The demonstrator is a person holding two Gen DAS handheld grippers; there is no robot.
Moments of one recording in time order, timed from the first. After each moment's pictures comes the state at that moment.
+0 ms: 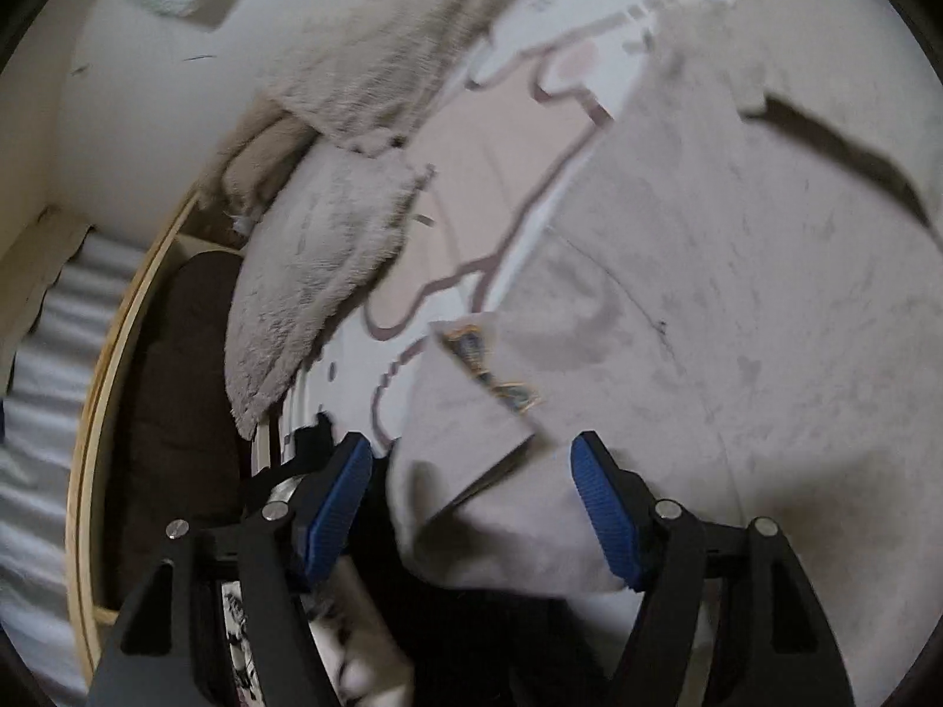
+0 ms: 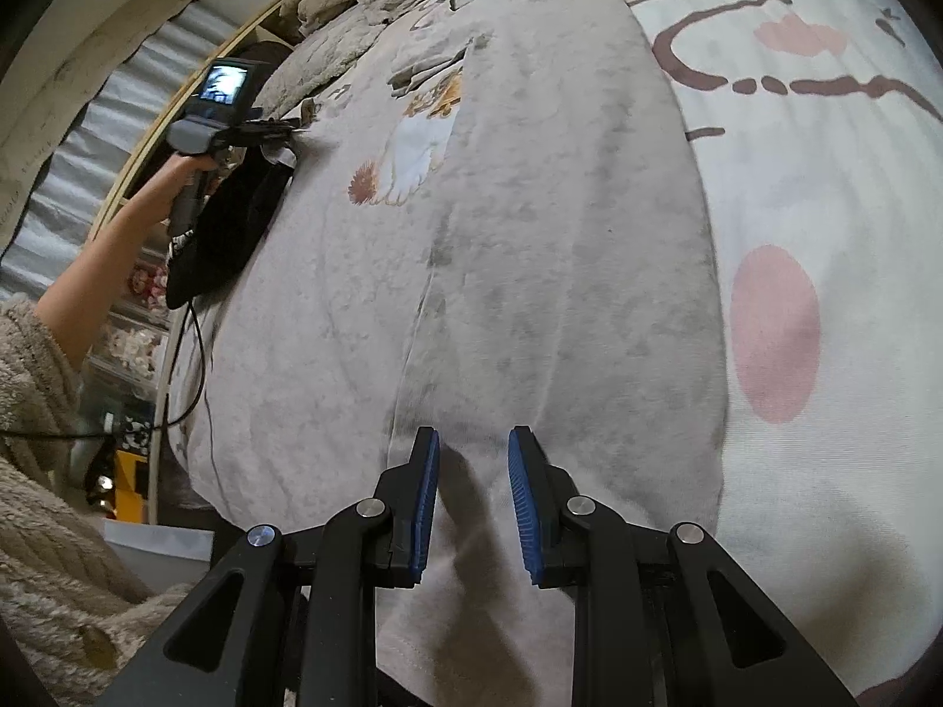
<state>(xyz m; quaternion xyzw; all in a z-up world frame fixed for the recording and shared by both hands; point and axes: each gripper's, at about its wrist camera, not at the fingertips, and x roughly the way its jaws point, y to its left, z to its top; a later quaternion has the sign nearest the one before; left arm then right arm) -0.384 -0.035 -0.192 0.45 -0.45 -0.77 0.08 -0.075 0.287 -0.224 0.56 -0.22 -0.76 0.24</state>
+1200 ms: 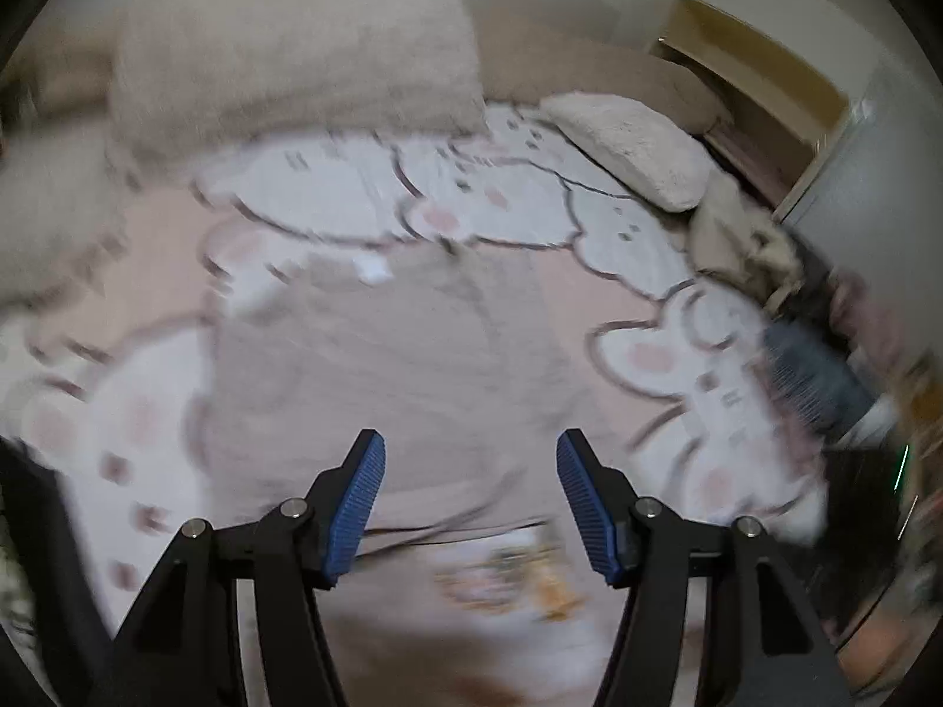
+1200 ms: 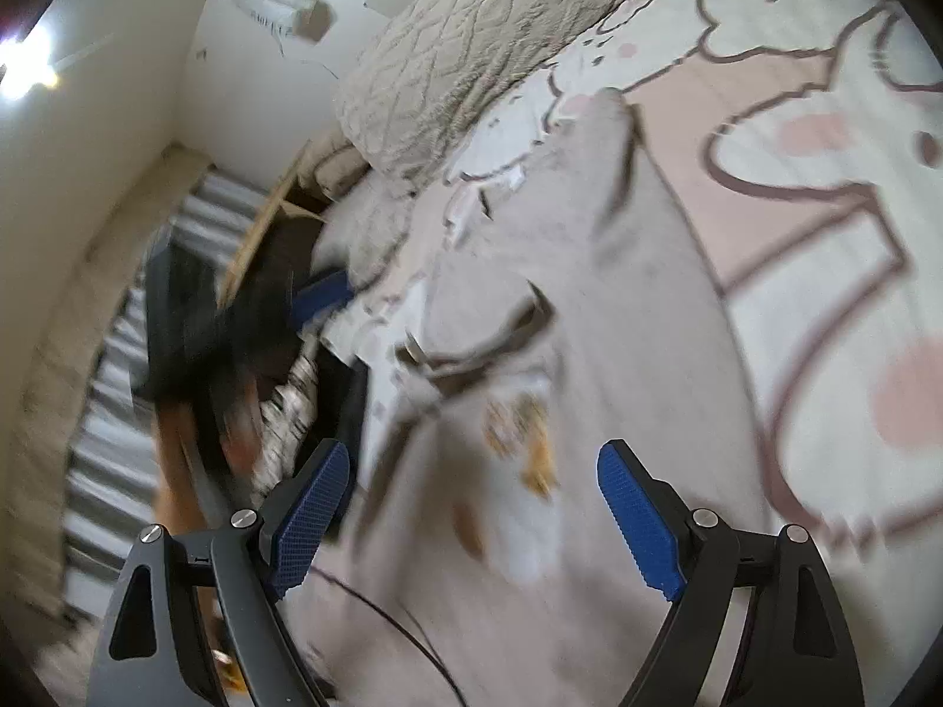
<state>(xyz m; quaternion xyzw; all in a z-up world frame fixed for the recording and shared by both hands) -0.325 0.069 -0.059 0.45 -0.04 -0.86 -0.23 -0.255 0.322 -0.152 0.43 -0.41 -0.77 0.24</state>
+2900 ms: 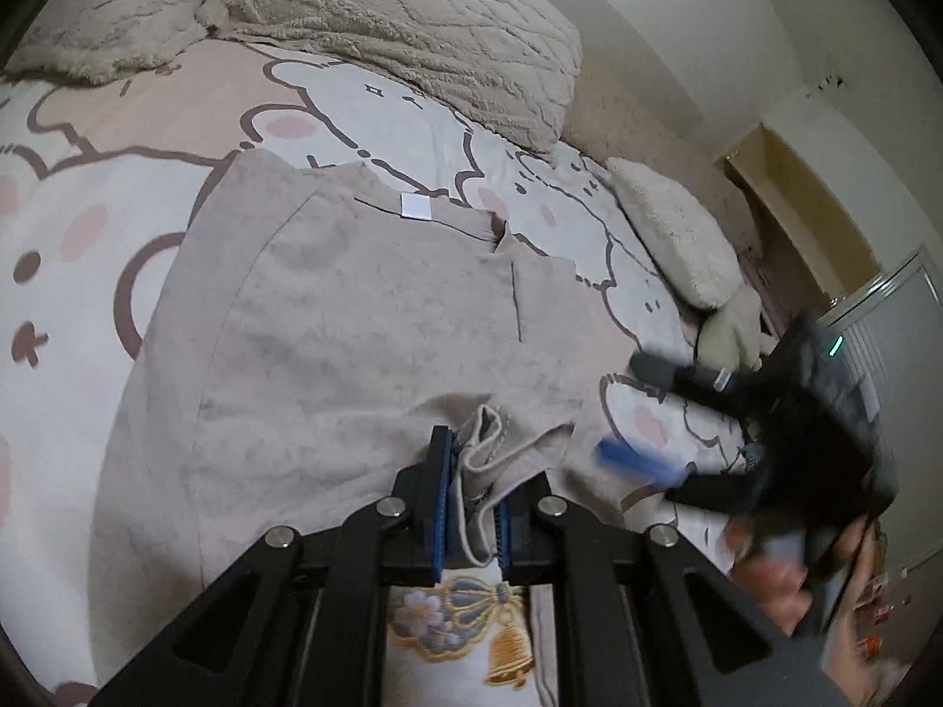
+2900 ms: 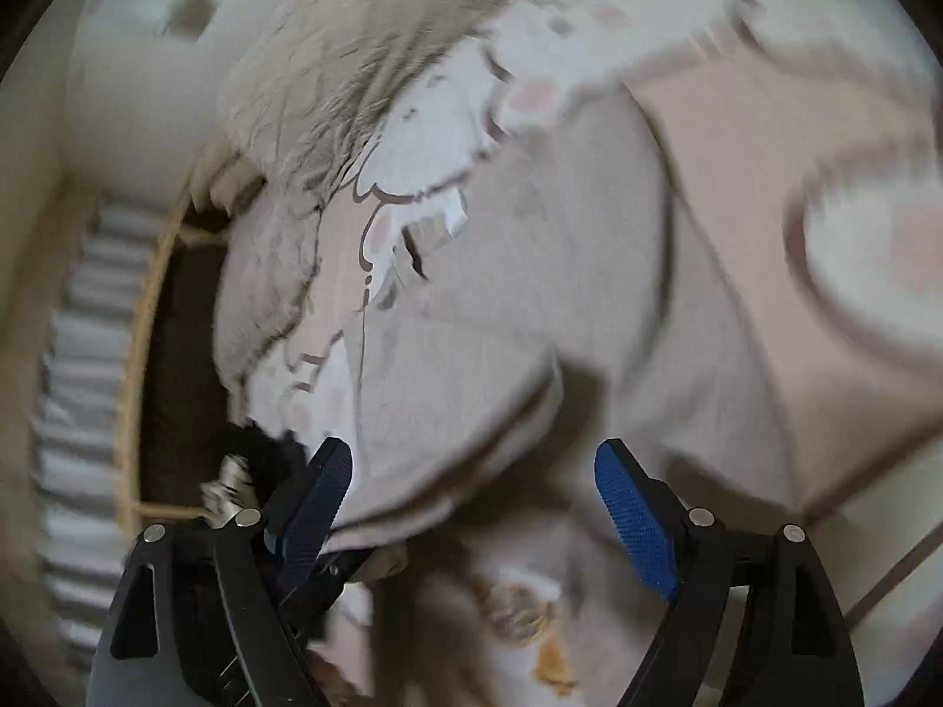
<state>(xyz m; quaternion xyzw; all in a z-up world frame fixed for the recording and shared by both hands) -0.338 0.065 -0.147 0.47 0.22 -0.83 -0.20 -0.365 0.296 -0.189 0.52 -0.44 -0.72 0.15</state>
